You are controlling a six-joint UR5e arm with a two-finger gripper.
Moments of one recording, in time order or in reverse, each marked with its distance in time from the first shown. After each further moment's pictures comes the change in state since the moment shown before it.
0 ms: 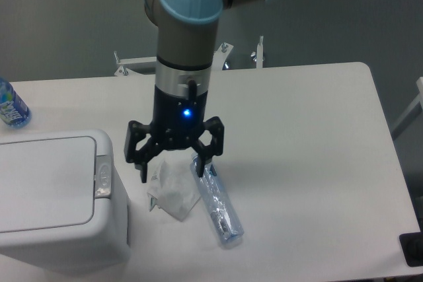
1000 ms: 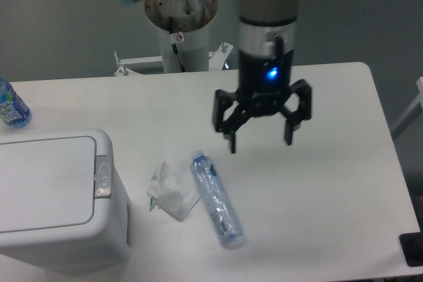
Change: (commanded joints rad) arm 0.155 0.031 0.021 -0.020 0.072 0.128
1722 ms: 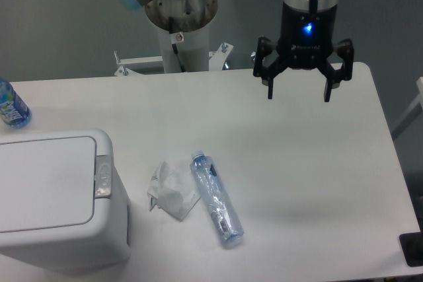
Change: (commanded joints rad) arm 0.177 0.083 -0.002 -0.161 0.000 0.400
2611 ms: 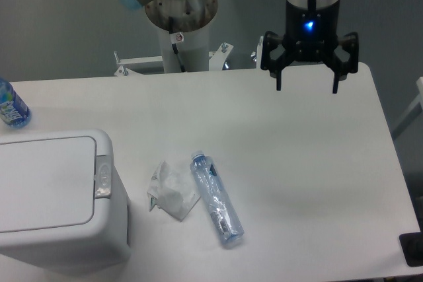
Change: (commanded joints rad) arm 0.043 0.040 -0.029 -0.072 0.104 0.335
